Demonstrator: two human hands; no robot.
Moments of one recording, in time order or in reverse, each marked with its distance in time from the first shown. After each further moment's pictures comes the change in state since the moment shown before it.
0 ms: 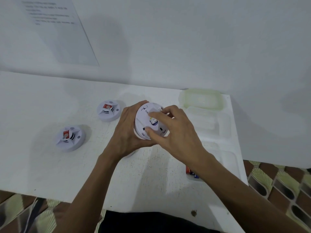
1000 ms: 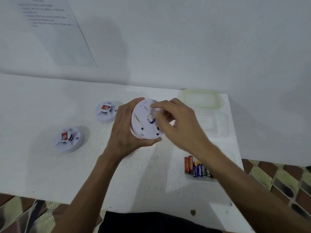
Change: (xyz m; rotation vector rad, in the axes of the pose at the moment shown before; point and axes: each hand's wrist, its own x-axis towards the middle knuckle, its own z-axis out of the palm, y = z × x) left_hand -0.005 0.018 -0.004 0.135 0.176 0.106; right_hand 0.012 0.000 -0.019 0.270 0.023 0.082
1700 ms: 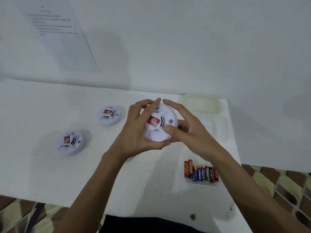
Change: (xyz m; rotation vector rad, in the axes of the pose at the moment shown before) left_hand 0.014 0.006 0.013 0.077 -0.057 0.225; right_hand -0.013 0.011 -0.030 0.587 -0.298 0.184
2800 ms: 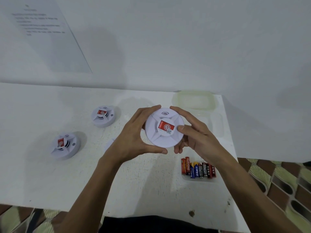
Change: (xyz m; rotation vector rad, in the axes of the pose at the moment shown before) left_hand -0.003 0.009 0.001 -0.320 -0.185 -0.087; right_hand -0.016 0.037 -0.026 0.196 0.011 0.061
